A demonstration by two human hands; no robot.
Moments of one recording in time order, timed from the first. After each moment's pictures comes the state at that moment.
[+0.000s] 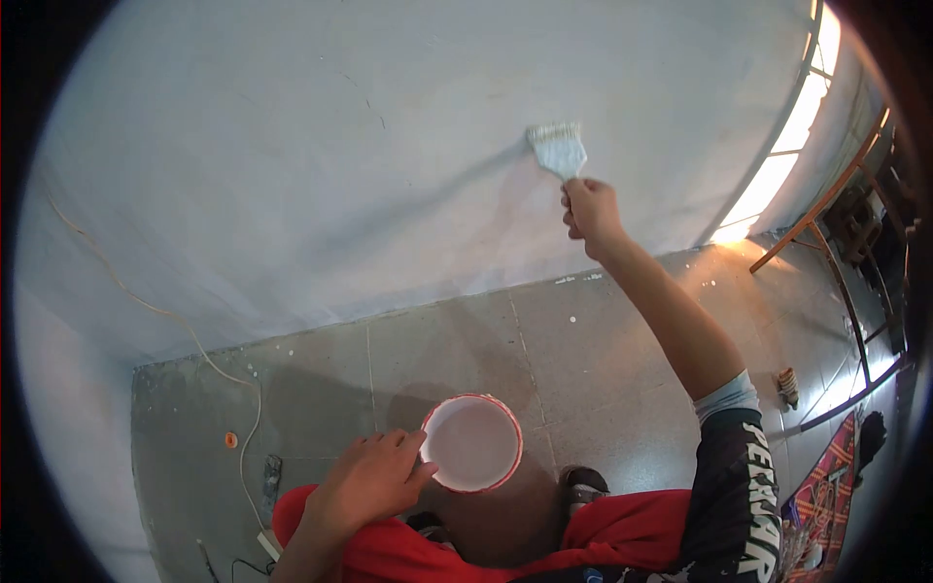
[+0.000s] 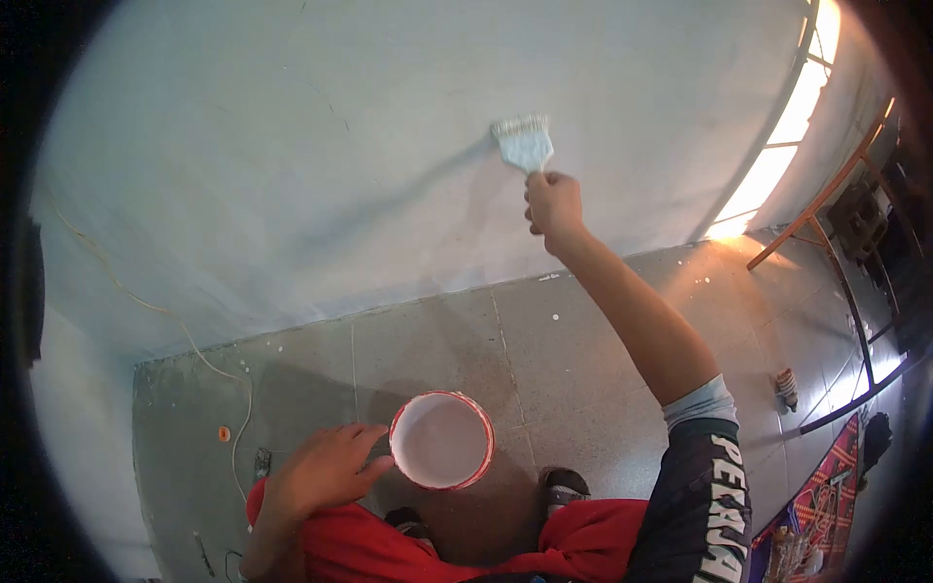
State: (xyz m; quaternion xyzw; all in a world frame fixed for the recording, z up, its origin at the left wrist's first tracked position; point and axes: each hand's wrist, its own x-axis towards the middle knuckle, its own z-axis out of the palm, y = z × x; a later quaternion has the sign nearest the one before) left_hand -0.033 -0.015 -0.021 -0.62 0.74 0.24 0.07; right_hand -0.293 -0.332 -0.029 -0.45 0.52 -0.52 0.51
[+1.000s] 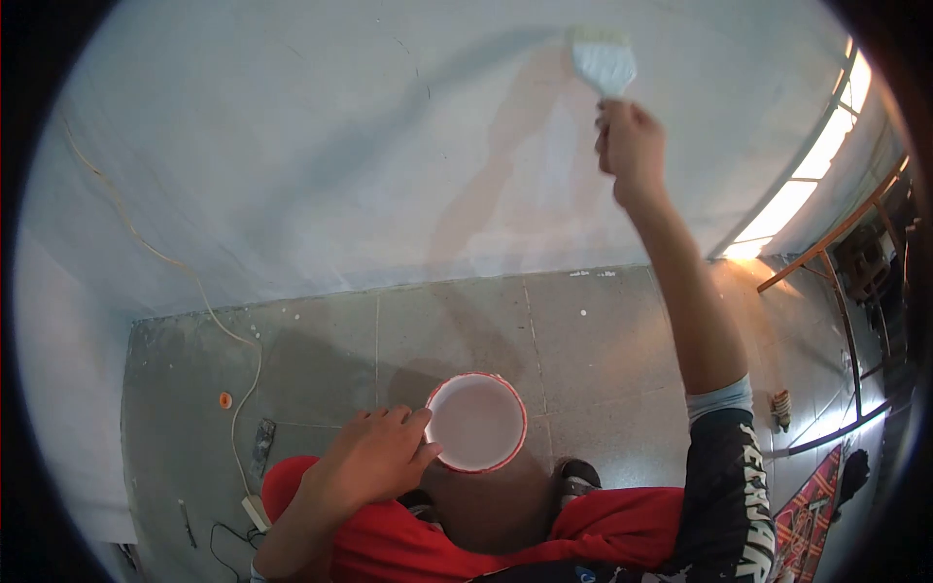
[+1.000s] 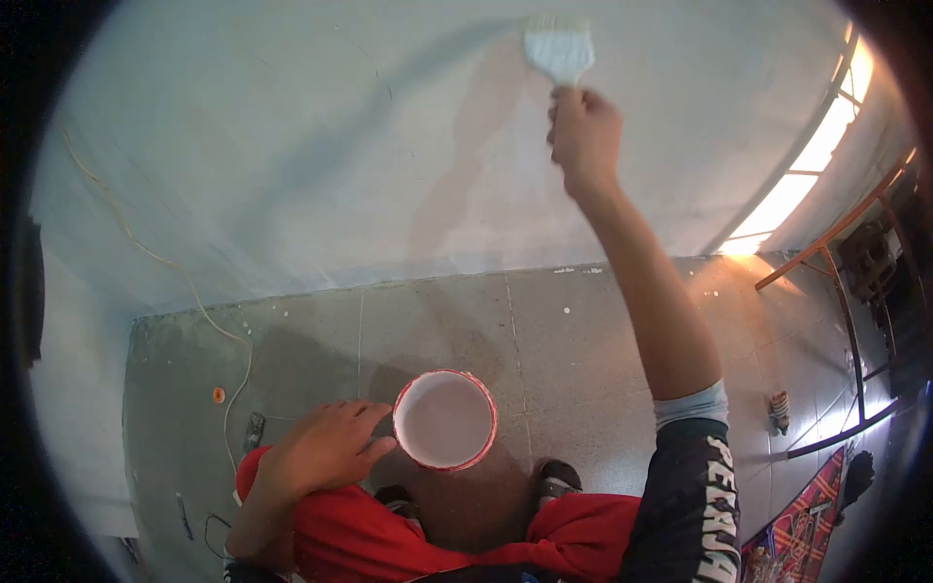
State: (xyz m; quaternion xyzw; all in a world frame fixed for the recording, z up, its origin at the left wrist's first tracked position) left_hand -0.030 0.001 -0.016 -0.63 0.74 0.24 0.07; right_hand -0.259 -0.313 0.057 -0.52 0.41 -0.64 0.39
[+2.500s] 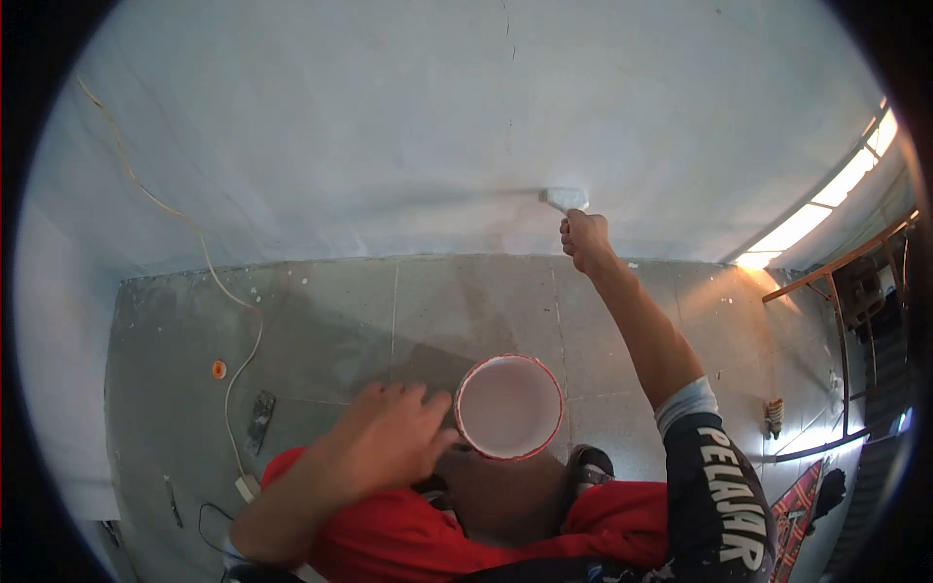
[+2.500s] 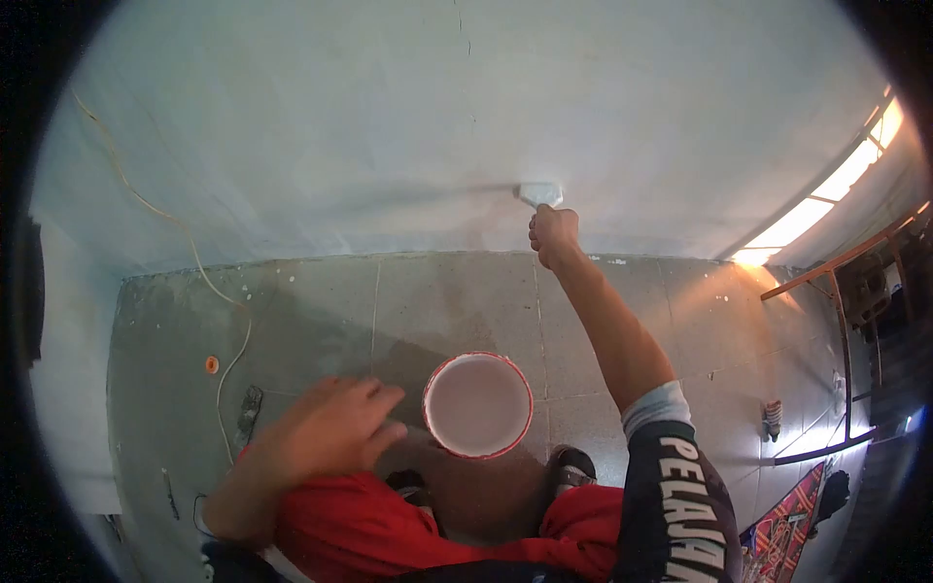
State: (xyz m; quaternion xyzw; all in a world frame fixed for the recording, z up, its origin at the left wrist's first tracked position) left_hand 0.024 0.003 -0.020 -0.58 0.78 0.23 0.04; right_hand -0.187 -0.334 -0.153 -0.35 0.60 -0.40 0.60
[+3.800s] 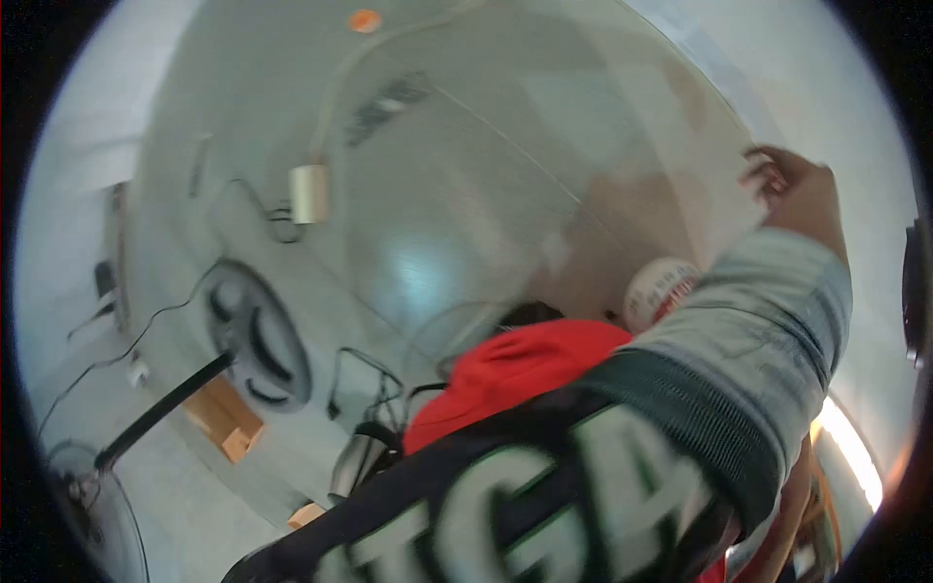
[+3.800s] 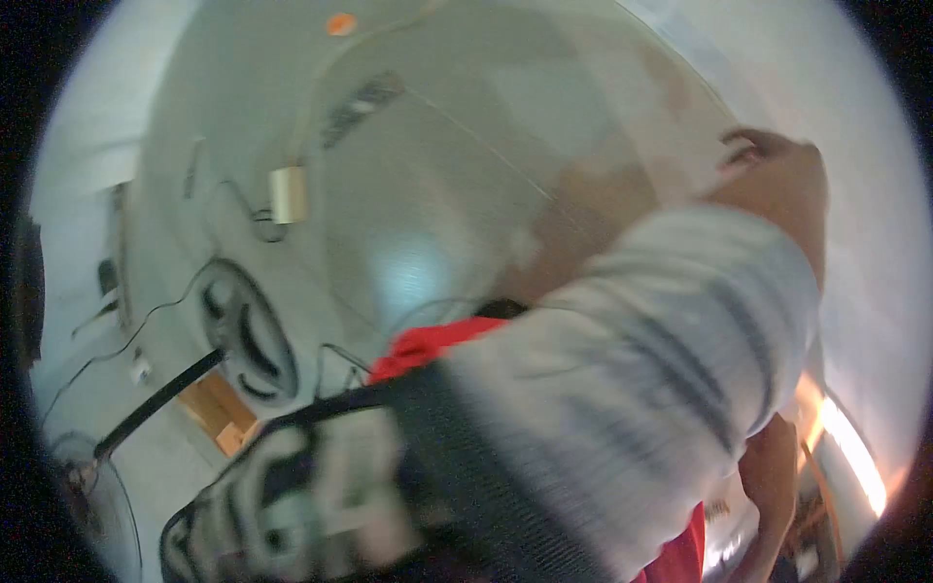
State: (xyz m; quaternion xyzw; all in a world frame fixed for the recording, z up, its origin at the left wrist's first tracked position) left_hand 0.100 -0.204 -0.208 -0.67 0.65 0.33 0.13; right_hand 0.003 -0.365 -0.295 -0.65 0.49 0.33 0.48
